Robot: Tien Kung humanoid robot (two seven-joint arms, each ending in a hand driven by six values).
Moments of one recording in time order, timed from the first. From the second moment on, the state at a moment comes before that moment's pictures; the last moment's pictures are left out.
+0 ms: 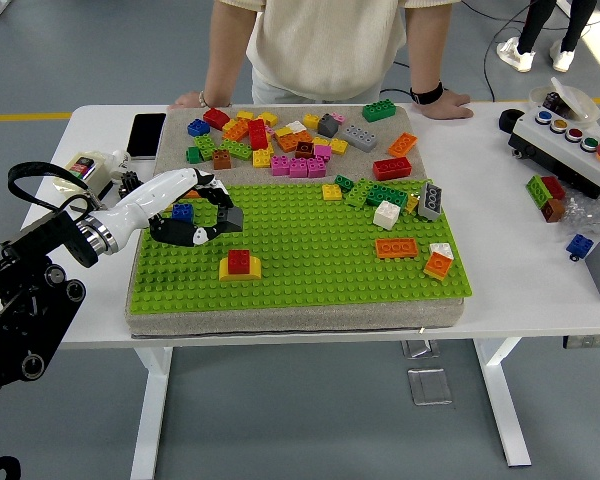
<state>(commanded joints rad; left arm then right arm) -0.49 0.18 -1.33 -1.07 2.12 -0.25 -0.39 0.13 -0.12 1.42 0.18 -0.72 -0.16 -0.03</state>
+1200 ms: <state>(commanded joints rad) -0.39 0.17 -1.33 -1.16 2.13 -0.26 -0.36 0.12 -0.12 1.42 0.18 -0.71 -0.16 -0.03</state>
